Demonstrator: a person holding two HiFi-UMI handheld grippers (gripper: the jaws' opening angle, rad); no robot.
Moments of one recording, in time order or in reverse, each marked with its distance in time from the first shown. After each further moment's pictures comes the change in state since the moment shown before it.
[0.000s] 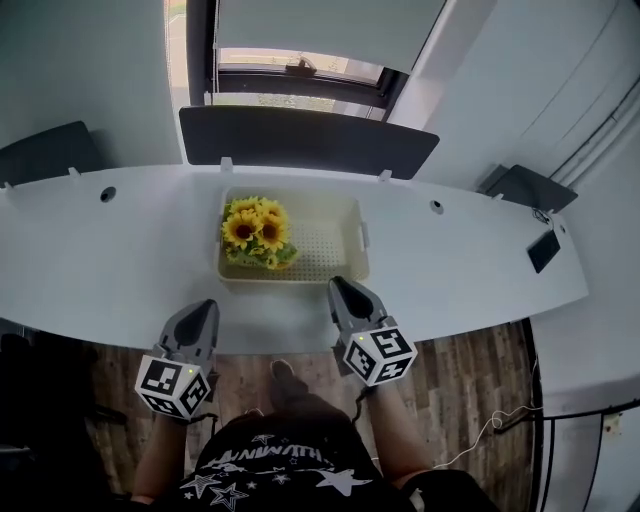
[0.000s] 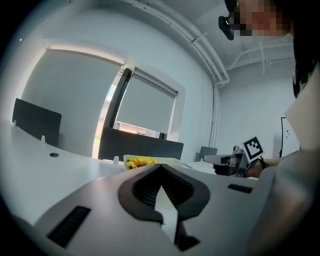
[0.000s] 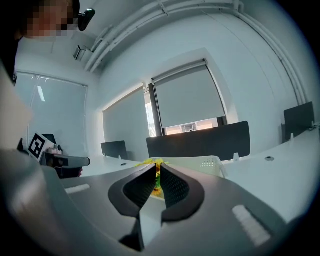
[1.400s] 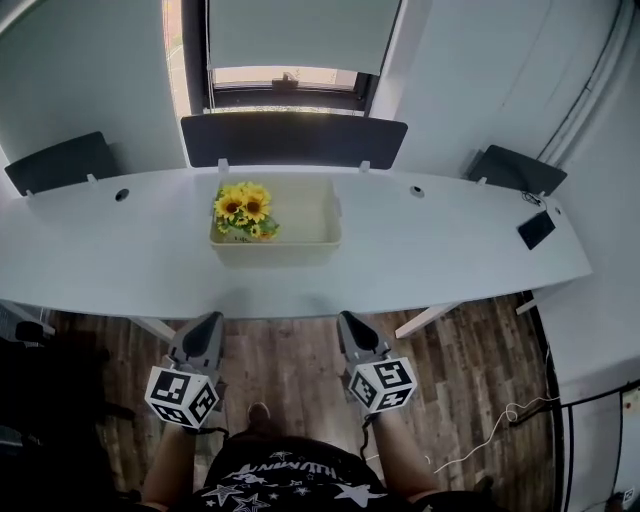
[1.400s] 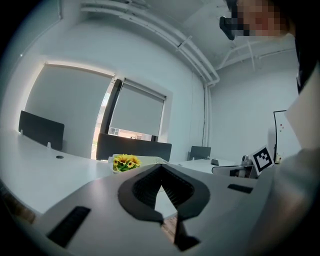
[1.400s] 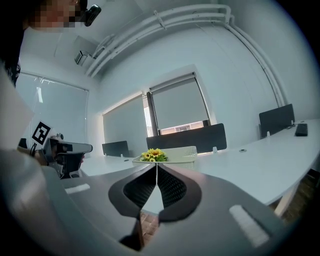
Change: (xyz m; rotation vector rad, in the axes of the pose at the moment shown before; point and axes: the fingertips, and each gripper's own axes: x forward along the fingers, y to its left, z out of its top) left arm -0.096 -0.117 -0.015 0.059 -0.032 0.003; right arm -0.178 0.021 -0.053 0.020 -0.031 -0.062
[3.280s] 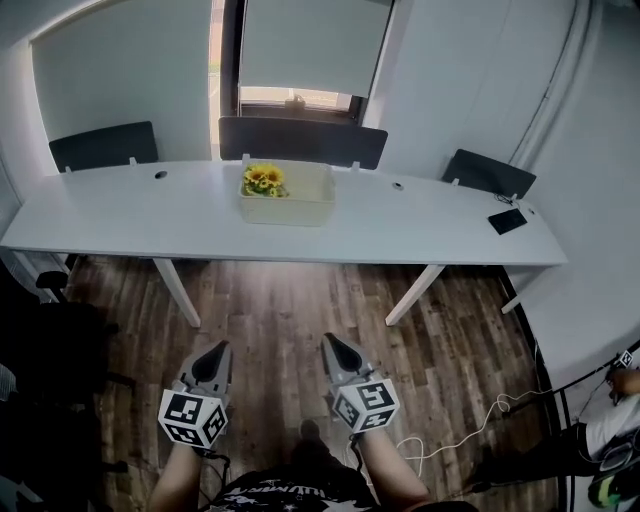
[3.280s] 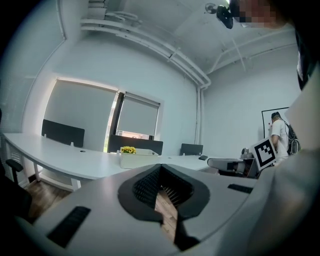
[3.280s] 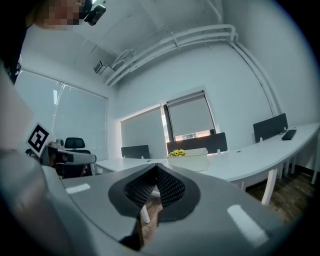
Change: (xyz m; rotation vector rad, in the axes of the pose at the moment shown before) left arm -0.295 -0.138 -0.057 0.013 0.004 0.042; right arm -0.257 0.190 -0.041 -0.039 -0.078 0.056
